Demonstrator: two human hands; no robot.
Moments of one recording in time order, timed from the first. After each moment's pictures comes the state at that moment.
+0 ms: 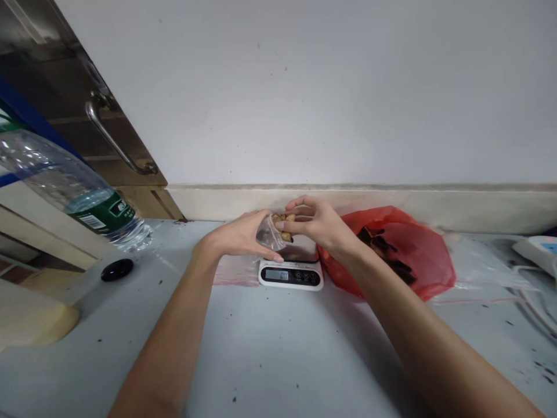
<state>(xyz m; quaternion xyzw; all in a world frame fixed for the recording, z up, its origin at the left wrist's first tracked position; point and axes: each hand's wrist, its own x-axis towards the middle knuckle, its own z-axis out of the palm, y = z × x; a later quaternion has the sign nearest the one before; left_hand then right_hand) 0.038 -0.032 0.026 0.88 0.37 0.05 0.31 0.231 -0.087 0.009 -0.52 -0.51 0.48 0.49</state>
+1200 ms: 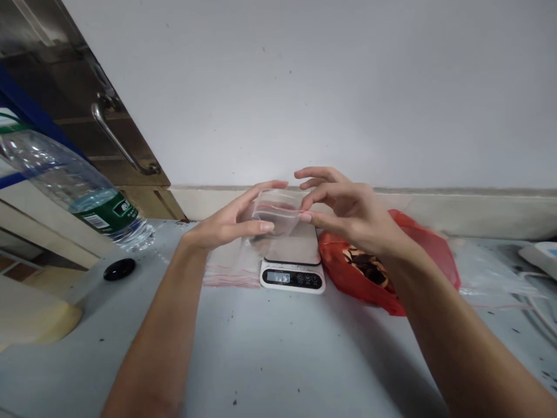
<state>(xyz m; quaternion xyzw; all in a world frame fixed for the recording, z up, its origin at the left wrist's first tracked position) 0.020 -0.045 0.054 0.80 0.26 0.20 0.49 0.258 -0.109 0.042 -0.39 -0.72 0.28 0.51</state>
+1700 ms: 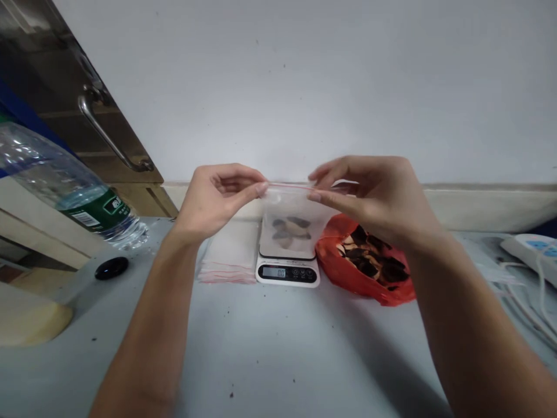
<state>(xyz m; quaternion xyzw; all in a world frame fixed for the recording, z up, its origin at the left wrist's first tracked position) 0.038 -0.058 0.067 0.77 0.36 0.45 0.28 0.267 -0.122 0.061 -0.47 -0.69 0.16 0.53</state>
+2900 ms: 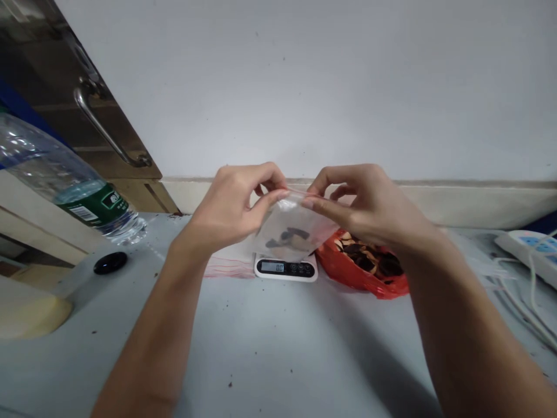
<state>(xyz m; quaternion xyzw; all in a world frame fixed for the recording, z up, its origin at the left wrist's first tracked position) 0.048 -0.077 0.077 0.89 0.27 0.35 0.07 0.256 -0.133 0.071 -0.51 -0.73 0.19 0.41</state>
